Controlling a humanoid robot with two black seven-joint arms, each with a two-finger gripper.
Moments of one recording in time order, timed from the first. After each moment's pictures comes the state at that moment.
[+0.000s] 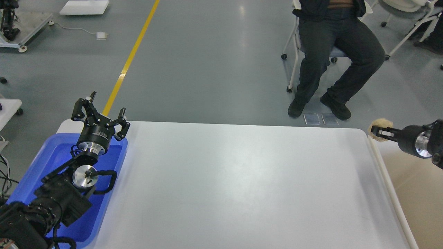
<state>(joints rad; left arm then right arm) -0.72 0.21 -0.75 -0.21 -0.11 -0.59 -0.54 1.05 -0.77 -0.15 0.70 -1.07 0.05 0.28</state>
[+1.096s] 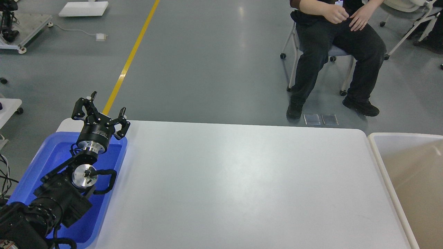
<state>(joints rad) -0.72 0.21 -0.75 -0.21 -0.11 -0.60 -0.54 0.98 -0.80 -0.11 0.44 -0.45 -0.03 0.08</state>
